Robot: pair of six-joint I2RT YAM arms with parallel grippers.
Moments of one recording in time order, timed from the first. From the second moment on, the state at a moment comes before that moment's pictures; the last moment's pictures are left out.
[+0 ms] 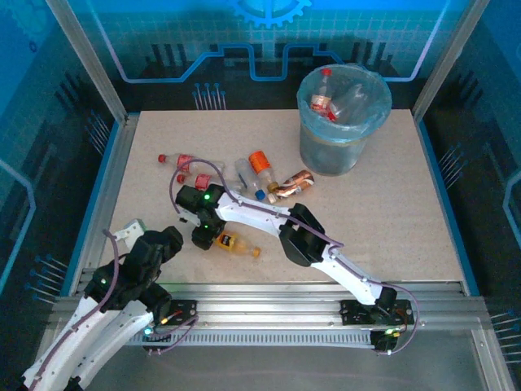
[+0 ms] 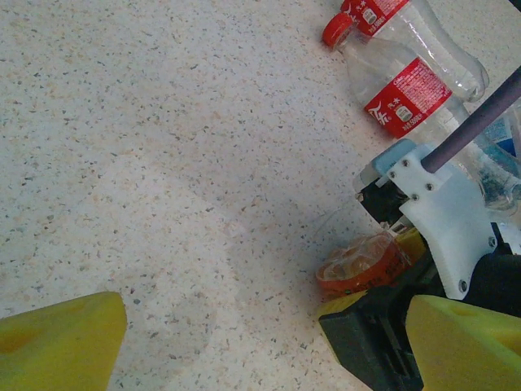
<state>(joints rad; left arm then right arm) -0.53 0.33 0.56 -1.10 -0.50 -1.08 1.08 2.58 2.37 -1.15 -0.06 0.00</state>
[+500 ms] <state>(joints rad) -0.53 0.33 0.65 -1.05 -0.60 -0.93 1.06 2.30 2.26 -1.08 -0.13 0.07</state>
